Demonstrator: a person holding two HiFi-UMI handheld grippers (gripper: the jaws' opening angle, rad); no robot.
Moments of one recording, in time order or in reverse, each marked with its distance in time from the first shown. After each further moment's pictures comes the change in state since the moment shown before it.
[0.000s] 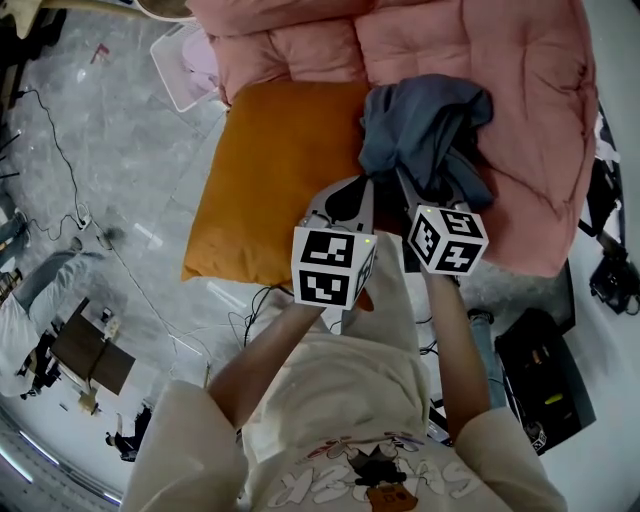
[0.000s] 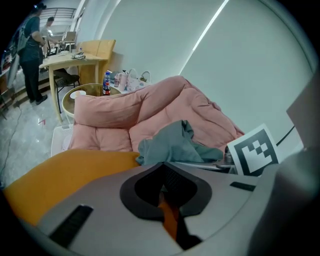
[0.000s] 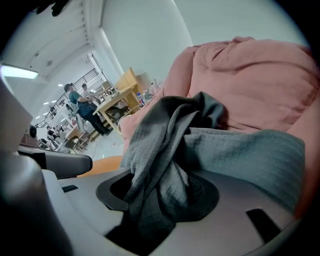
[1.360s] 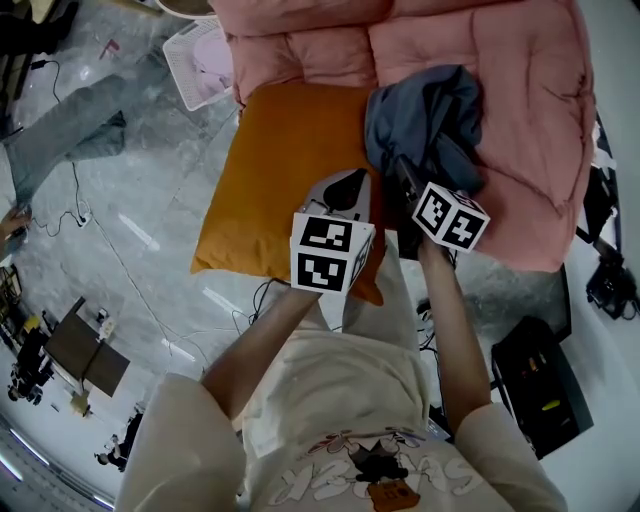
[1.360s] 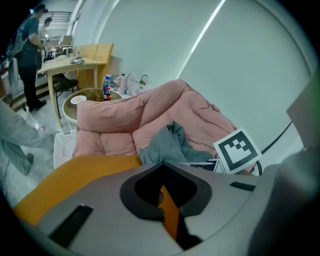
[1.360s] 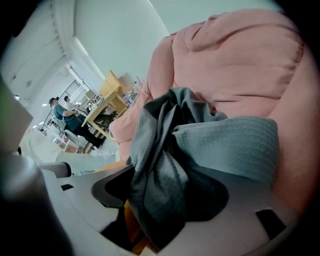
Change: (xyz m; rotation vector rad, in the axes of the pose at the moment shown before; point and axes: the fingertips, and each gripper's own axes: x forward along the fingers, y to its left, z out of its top) left arm -0.017 0.027 0.007 0.045 -0.016 -0.009; right arm 0.027 0.000 -0.010 0.226 0.016 -0.030
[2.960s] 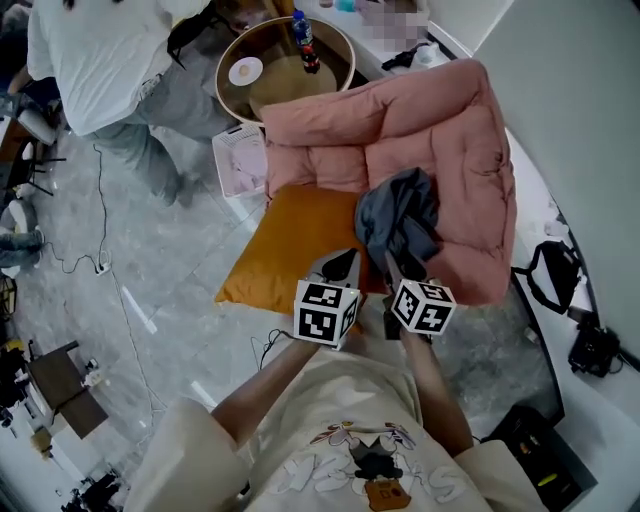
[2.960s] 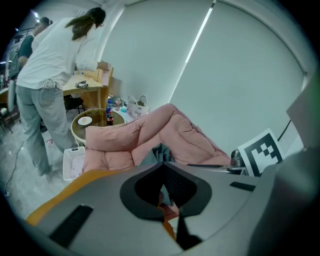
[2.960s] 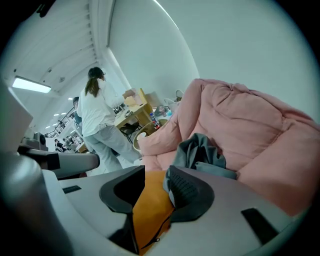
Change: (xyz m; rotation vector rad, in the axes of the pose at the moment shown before) left arm -0.104 -0.066 0.051 0.026 -0.144 0.048; right arm -0.146 0.079 0.037 -0.200 -0.152 0.142
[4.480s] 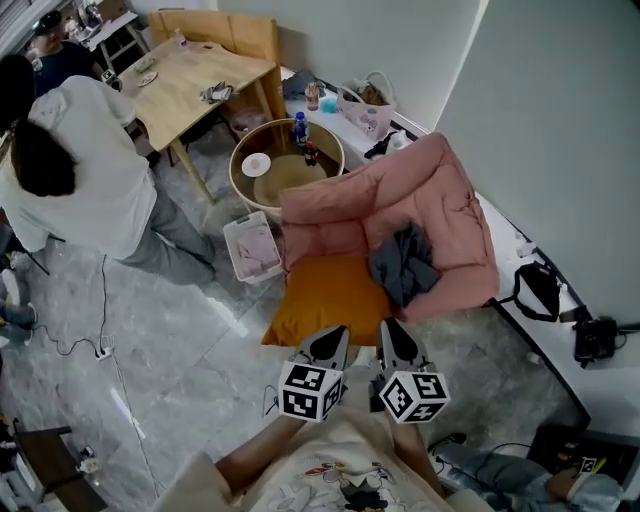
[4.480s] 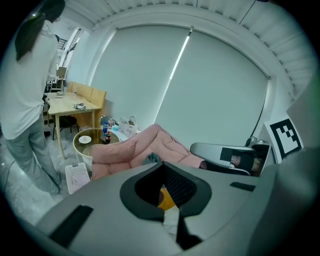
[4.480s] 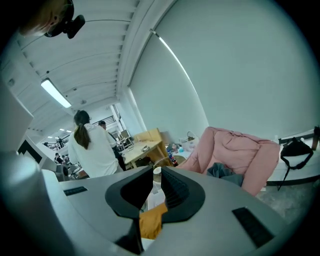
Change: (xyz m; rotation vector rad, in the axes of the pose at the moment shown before) left arm -0.232 0.014 -0.020 0.131 -0.174 -0.145; right arm -0.175 0.226 -0.006 -0.034 -0.467 0.005
